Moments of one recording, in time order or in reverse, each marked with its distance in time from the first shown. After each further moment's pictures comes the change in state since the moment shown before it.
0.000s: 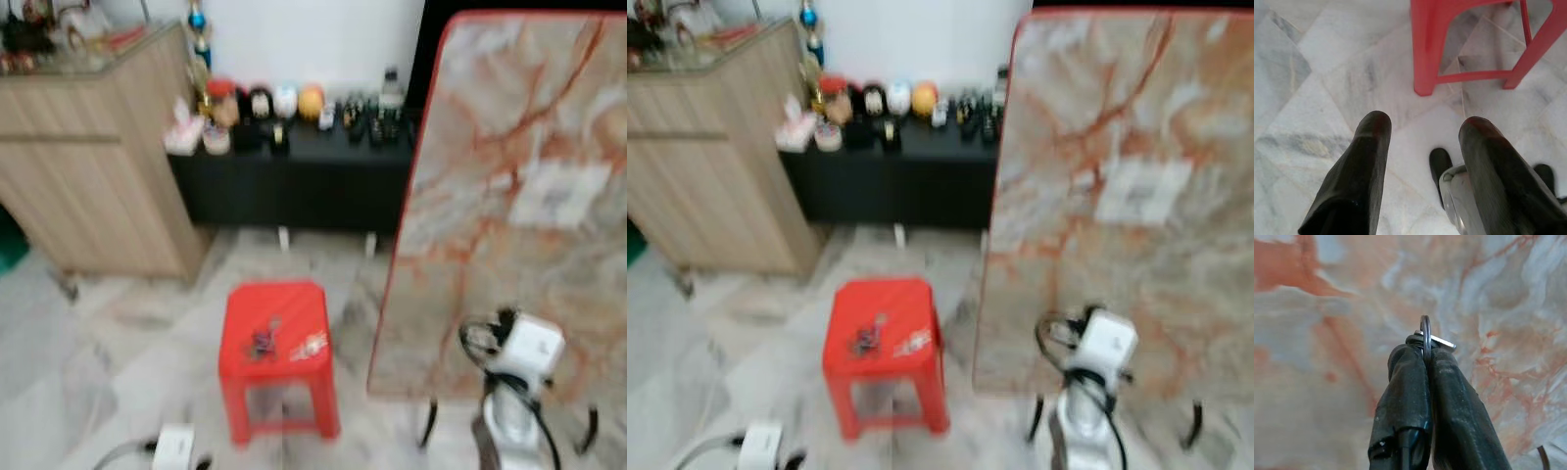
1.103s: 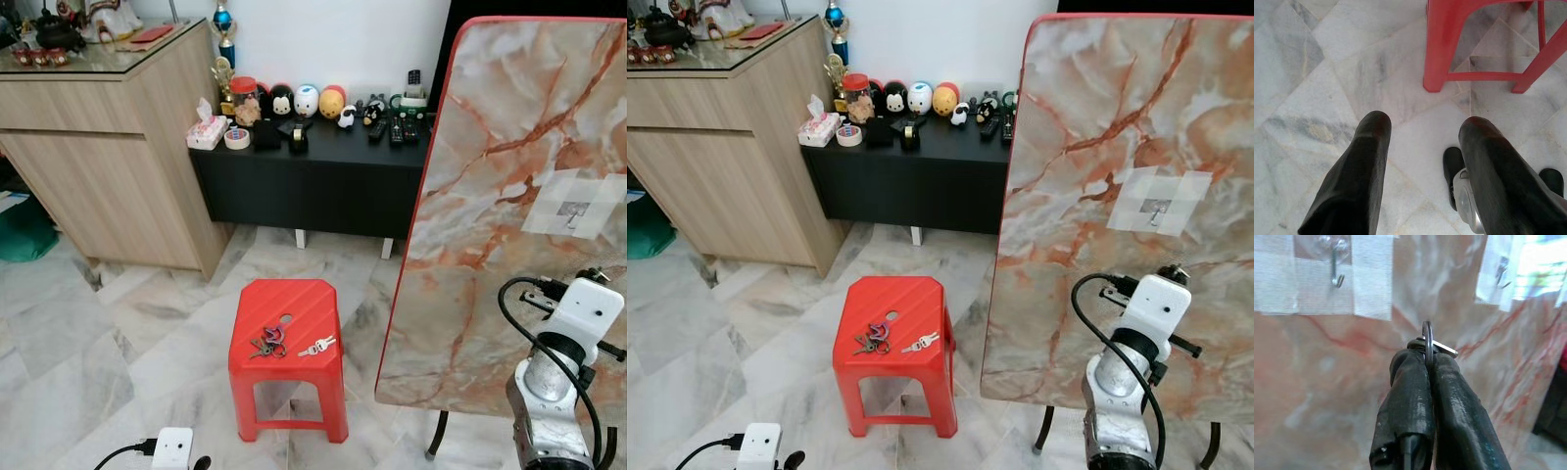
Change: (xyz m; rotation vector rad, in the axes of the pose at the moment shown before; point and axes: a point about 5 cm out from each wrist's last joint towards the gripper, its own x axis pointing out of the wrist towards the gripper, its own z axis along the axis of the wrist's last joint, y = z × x) left arm 0.001 -0.002 0.002 -0.015 -0.001 0.021; right arm 0.026 -0.040 0.062 -0.167 -0.228 -0.350
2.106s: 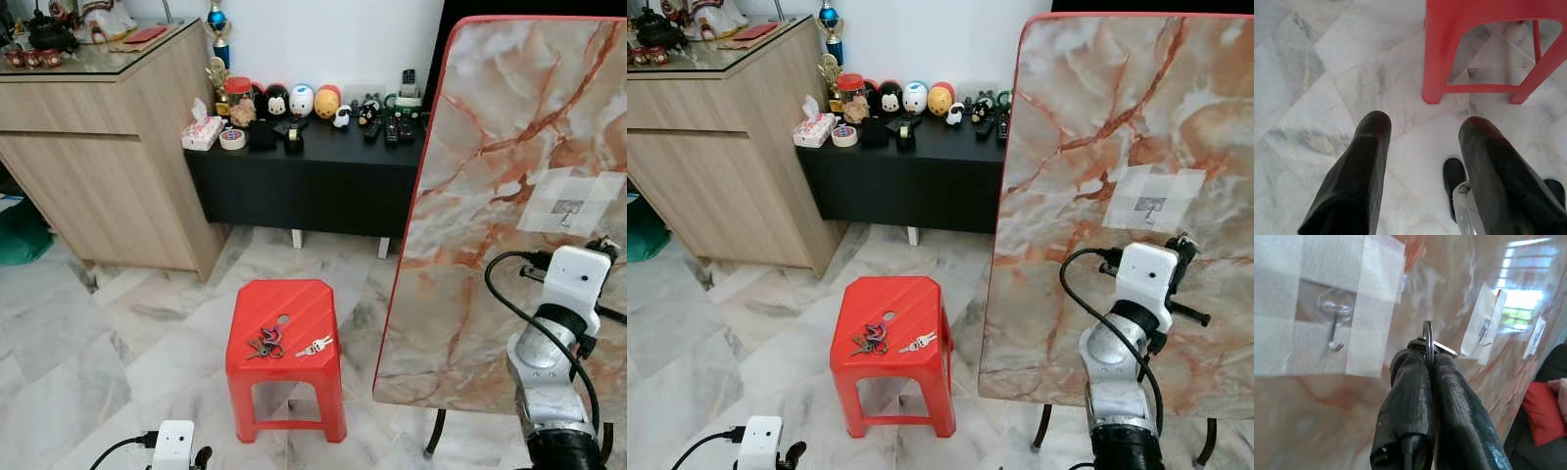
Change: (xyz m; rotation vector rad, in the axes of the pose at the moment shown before) left arm 0.003 -0.002 0.009 -0.001 -0.042 0.006; right arm 0.021 0.013 0.029 -0.168 -0.095 -0.066
